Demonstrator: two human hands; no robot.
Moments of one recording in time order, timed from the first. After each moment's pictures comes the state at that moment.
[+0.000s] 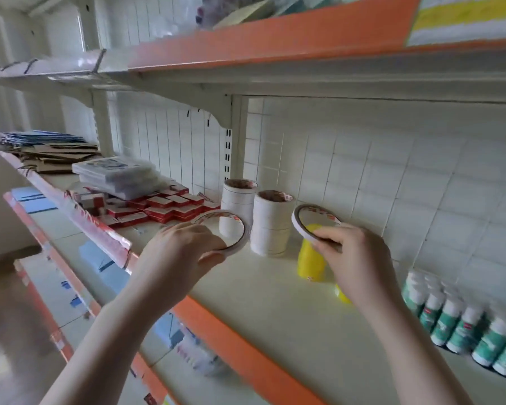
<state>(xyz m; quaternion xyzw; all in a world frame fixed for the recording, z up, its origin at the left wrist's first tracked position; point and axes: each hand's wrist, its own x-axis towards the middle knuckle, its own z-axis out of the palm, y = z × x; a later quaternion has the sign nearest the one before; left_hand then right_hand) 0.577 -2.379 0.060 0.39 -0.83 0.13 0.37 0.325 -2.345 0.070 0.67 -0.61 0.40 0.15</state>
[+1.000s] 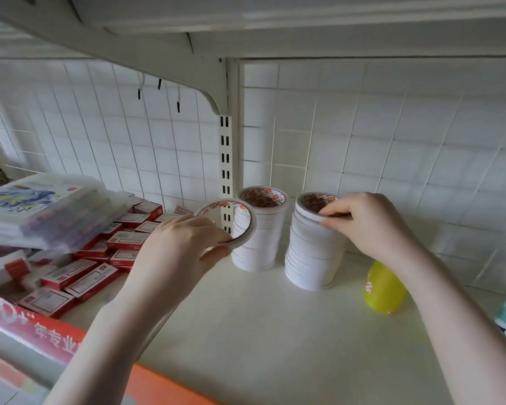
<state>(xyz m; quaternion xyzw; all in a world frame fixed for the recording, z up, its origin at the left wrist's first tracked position) 0.634 -2.608 0.067 0.24 -0.89 0.07 0.39 0.381 -2.519 0.096 0.59 -0.75 0.30 0.07</state>
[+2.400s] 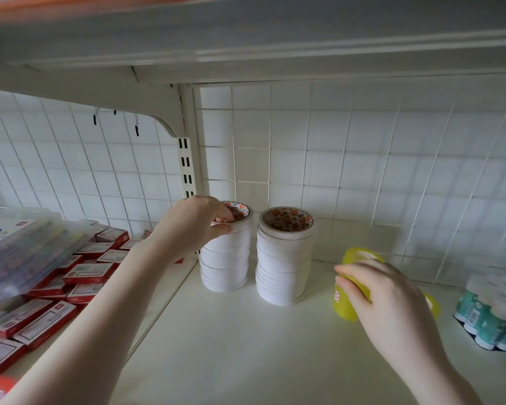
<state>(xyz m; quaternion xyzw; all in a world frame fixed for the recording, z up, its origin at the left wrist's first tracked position) 0.549 -2.660 0.105 0.30 -0.93 0.01 0.20 0.373 -2.443 0.026 0.50 -0.73 0.36 0.28</state>
